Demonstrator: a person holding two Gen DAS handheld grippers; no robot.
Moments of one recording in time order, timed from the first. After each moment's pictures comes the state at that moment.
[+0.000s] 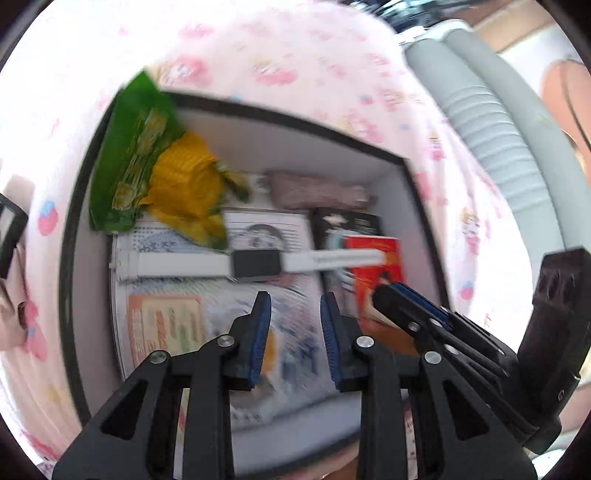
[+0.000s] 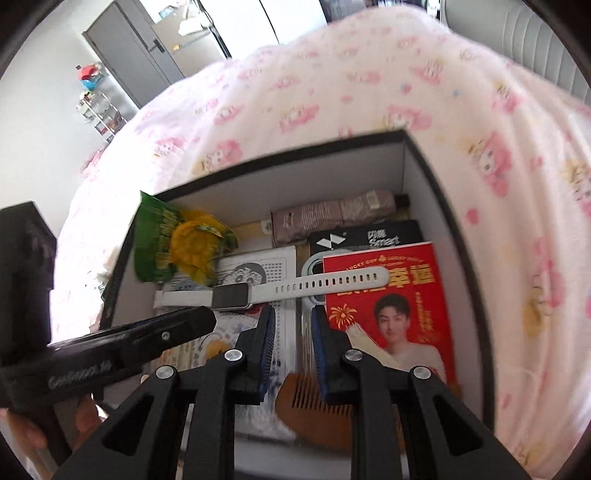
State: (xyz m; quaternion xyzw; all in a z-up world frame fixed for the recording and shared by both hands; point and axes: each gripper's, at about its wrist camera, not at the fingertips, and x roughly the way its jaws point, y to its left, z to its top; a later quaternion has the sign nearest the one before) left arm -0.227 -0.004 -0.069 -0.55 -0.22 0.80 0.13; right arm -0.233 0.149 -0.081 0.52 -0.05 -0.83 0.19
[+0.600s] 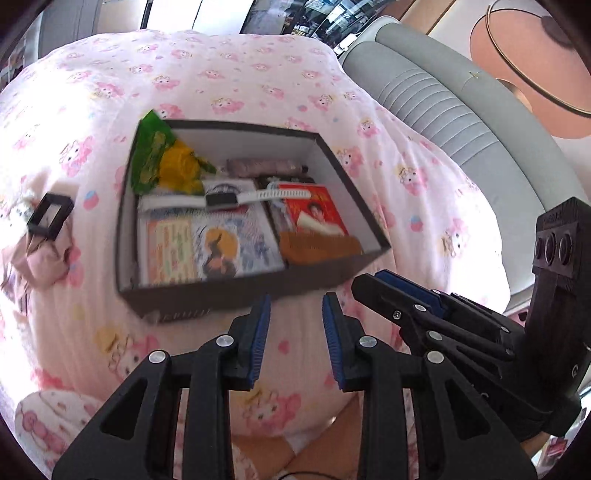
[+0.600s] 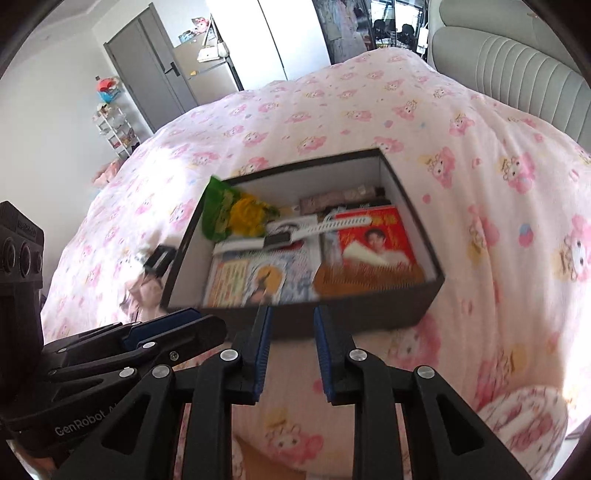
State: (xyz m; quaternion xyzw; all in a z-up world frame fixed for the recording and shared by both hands) left arm -0.083 0.016 -0.002 -0.49 -0.15 0.84 0.16; right arm -0.079 0.164 -0.021 0.47 -0.05 -0.86 0.18
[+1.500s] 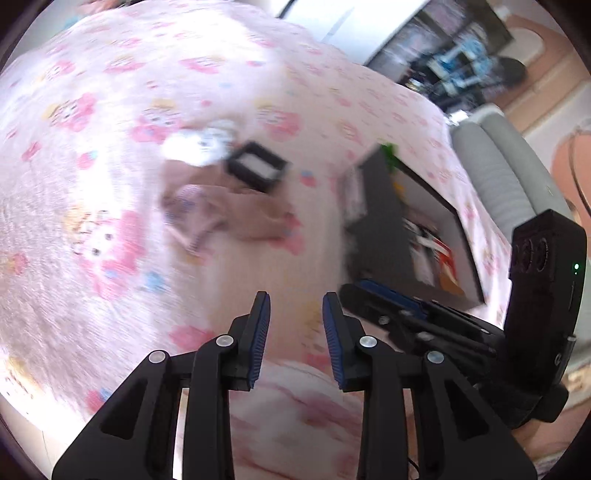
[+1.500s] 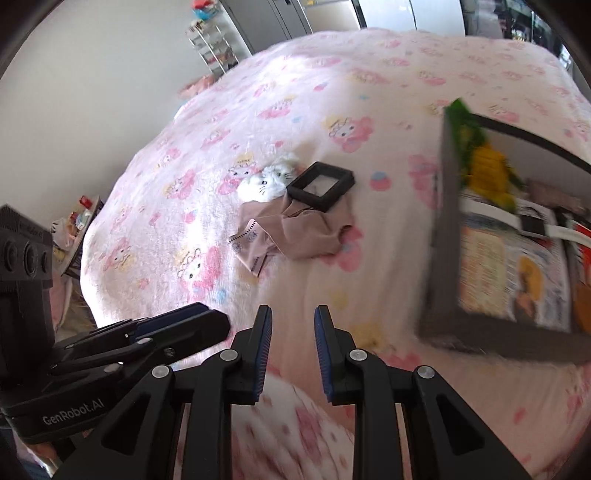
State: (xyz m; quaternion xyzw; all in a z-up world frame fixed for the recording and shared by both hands) left arm -0.024 -0.243 -0.061 -0.48 -0.29 0.83 0.00; right arm -0.070 -0.085 -0.081 0.53 0.02 -0.77 0.36
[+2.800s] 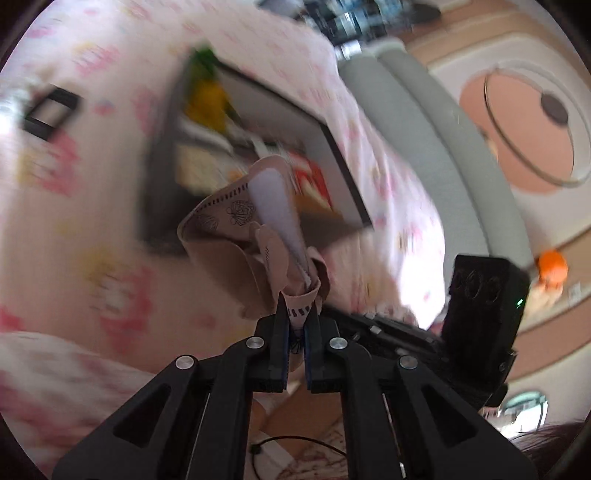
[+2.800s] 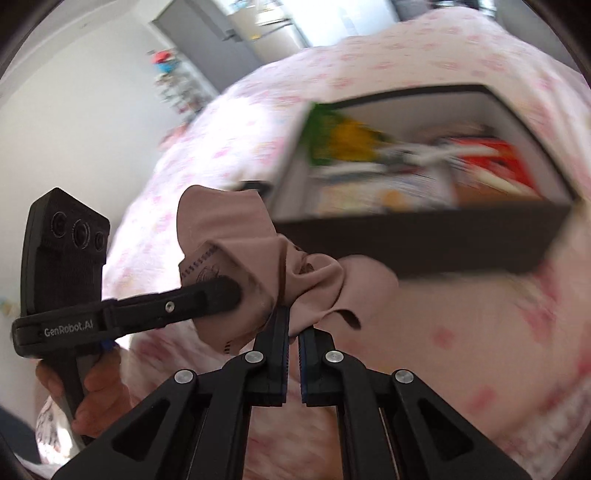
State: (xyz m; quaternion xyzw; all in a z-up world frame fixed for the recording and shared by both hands) left arm -0.056 -0.044 -0.068 -0.51 -0.29 0.77 0.26; right arm -0.034 0.136 -0.070 0.51 -0.09 -0.80 0.30
